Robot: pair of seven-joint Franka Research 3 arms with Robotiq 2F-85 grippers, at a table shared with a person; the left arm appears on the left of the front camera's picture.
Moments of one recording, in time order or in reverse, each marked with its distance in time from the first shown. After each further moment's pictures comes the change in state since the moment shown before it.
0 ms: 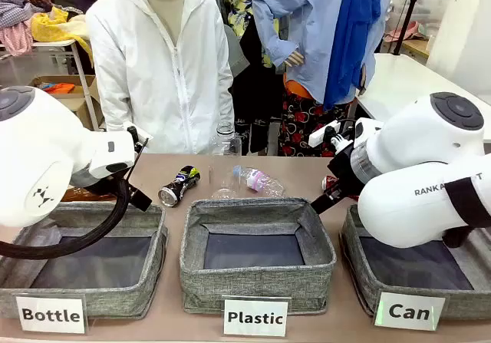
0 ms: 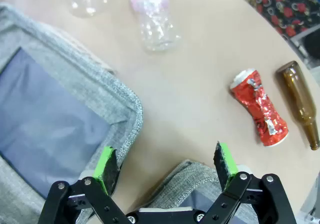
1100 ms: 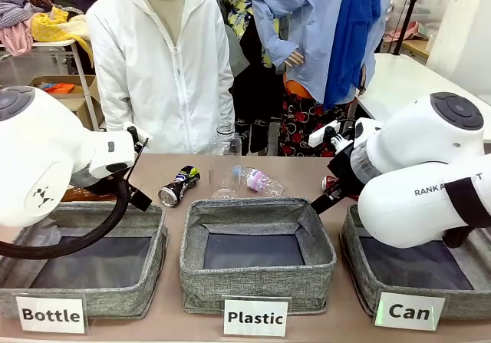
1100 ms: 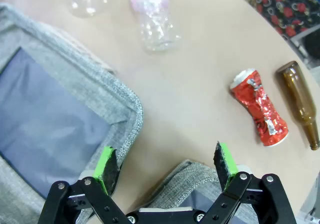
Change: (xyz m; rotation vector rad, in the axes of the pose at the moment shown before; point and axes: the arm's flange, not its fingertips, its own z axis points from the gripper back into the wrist) left arm 0.000 0.000 0.000 0.000 0.000 0.000; right arm 0.000 0.000 0.000 0.000 0.000 0.000
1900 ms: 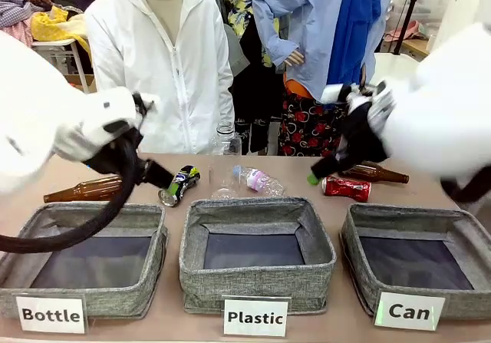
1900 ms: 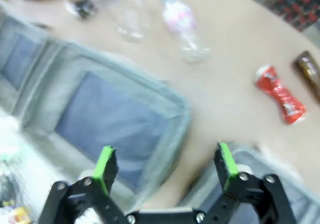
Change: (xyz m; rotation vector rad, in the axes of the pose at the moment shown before) left arm 0.034 -0.055 0.112 -0.343 -0.073 0.137; right arm 0.038 -0.003 0.108 0.261 -0.014 -0.245
